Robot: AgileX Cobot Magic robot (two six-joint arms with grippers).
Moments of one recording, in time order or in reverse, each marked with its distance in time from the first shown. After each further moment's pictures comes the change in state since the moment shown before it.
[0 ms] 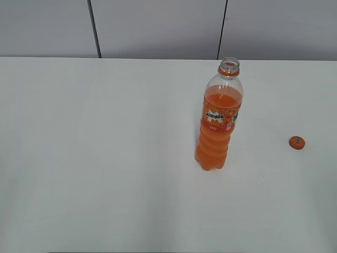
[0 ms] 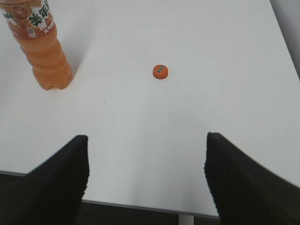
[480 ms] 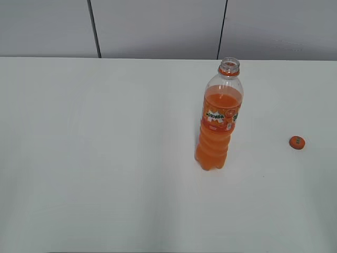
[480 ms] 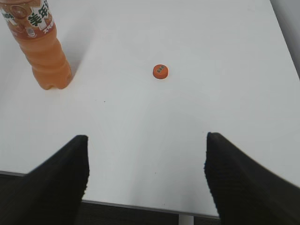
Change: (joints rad) left arm 0.000 0.000 0.000 0.000 0.000 0.000; right arm 0.000 0.000 0.000 0.000 0.000 0.001
